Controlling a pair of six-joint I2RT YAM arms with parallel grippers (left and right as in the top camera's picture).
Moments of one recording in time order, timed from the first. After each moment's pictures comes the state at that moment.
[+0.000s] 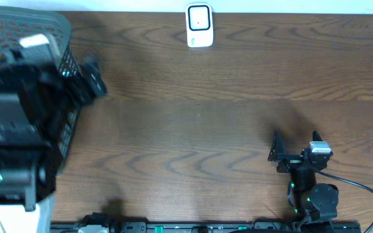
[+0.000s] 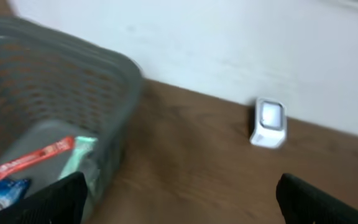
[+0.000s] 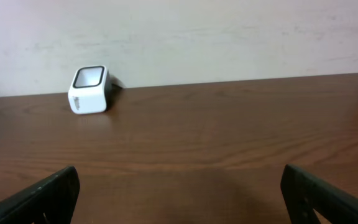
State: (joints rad) left arm -0.01 1.08 1.51 -0.89 -0.07 -0.27; right arm 0.13 0.01 0.01 -0.06 0.11 0.11
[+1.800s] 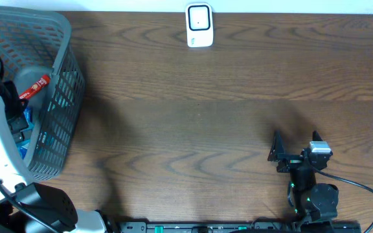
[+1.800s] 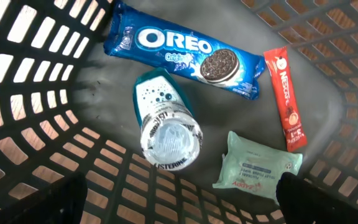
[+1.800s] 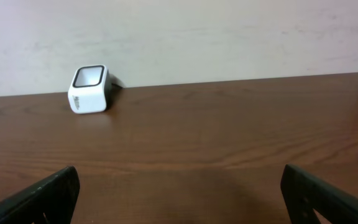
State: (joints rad) left arm 0.52 1.63 1.66 -1.39 -0.22 -1.48; right arm 0.13 0.01 0.01 -0.06 0.11 0.11
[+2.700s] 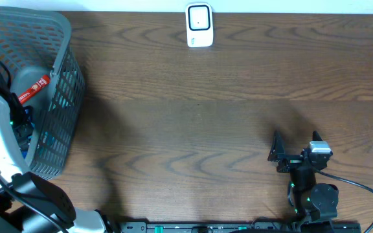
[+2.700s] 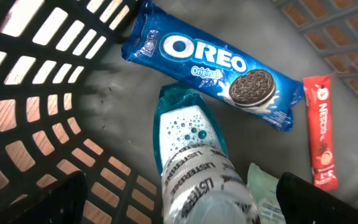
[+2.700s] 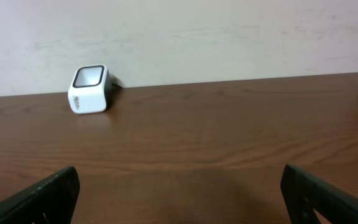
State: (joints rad) left arm 0.55 1.65 1.51 -1.31 -0.24 -1.59; right arm 0.13 0.01 0.01 -0.06 0.11 0.11
